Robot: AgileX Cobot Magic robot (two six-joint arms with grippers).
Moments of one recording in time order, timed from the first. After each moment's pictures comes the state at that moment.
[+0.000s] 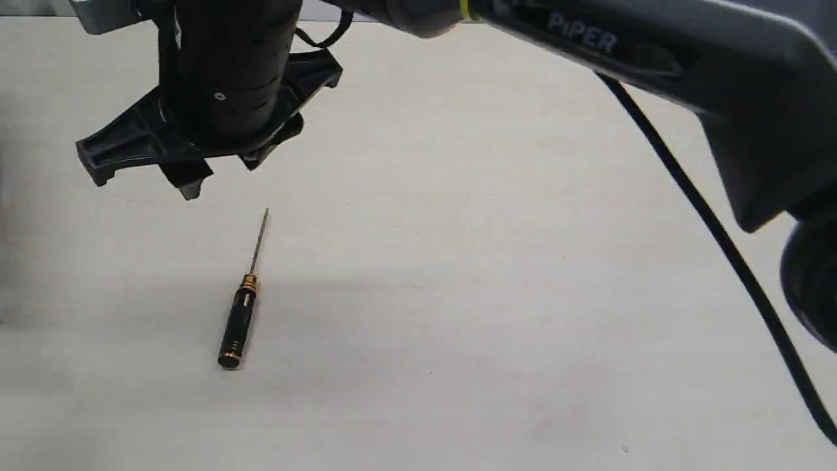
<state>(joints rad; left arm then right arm) 0.02 0.00 0.00 0.07 0.26 -0.07 0.91 2.14 -2.00 0.00 1.13 0.27</state>
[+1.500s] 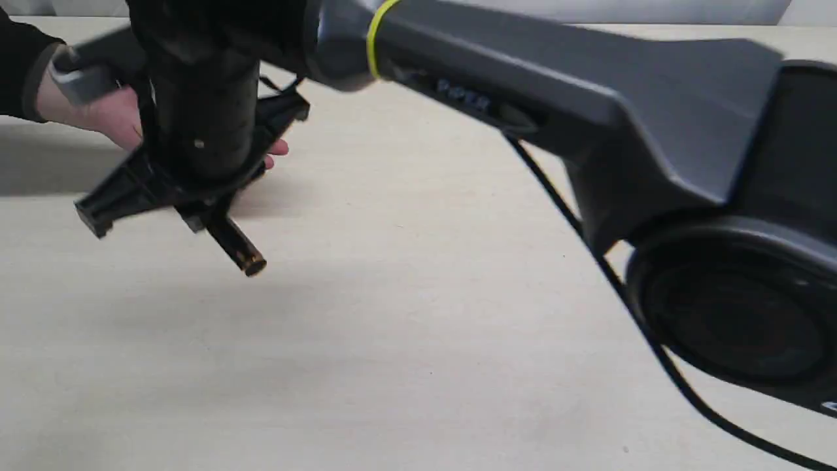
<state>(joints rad) 0.02 0.00 0.00 0.07 0.26 -0.07 0.93 2.28 -2.15 0.00 1.21 0.15</state>
